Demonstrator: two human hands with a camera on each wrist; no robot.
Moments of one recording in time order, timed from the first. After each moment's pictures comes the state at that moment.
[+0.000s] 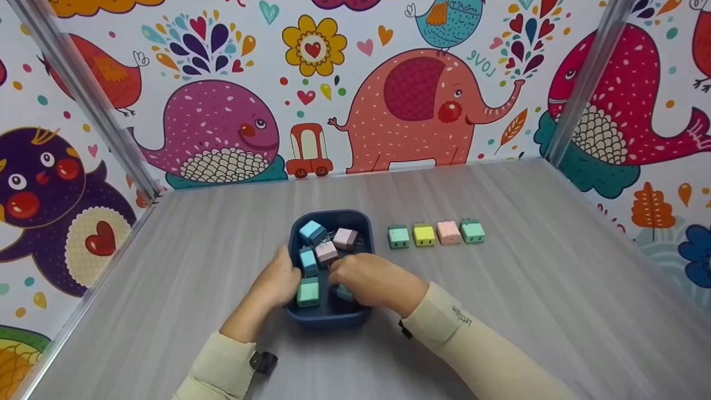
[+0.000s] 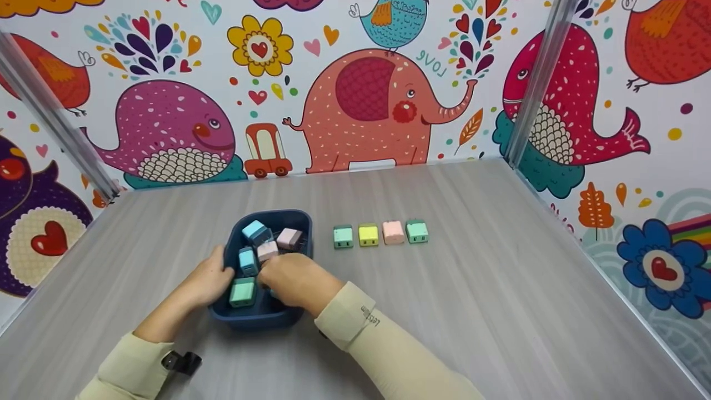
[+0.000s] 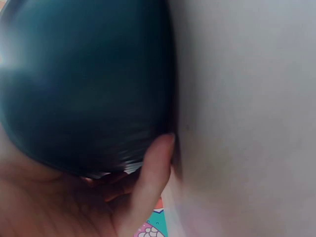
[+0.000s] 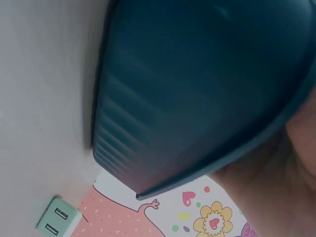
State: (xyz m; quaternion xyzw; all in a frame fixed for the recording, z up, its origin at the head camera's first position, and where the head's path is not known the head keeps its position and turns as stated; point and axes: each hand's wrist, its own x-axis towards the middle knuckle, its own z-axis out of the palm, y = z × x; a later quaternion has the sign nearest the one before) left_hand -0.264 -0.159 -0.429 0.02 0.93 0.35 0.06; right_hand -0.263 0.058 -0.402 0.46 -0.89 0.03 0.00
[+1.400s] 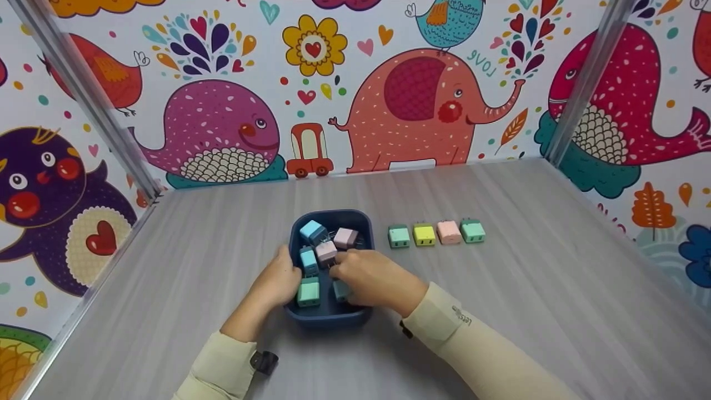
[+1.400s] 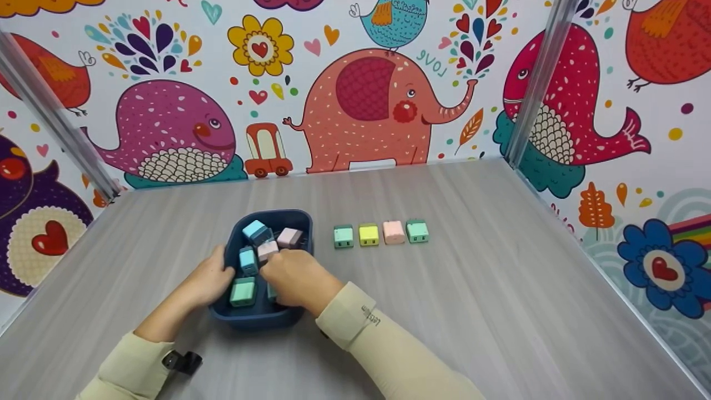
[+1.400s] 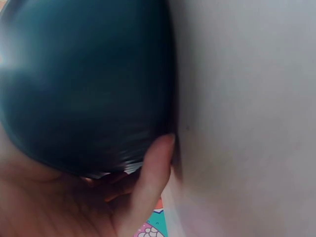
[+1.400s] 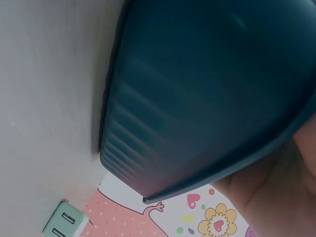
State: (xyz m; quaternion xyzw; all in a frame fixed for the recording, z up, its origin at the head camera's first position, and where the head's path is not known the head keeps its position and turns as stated) left_hand -0.262 -0.159 -0.429 0.02 0.93 0.36 0.06; right_hand -0.261 0.057 -0.405 0.43 -0.90 -0.01 0.04
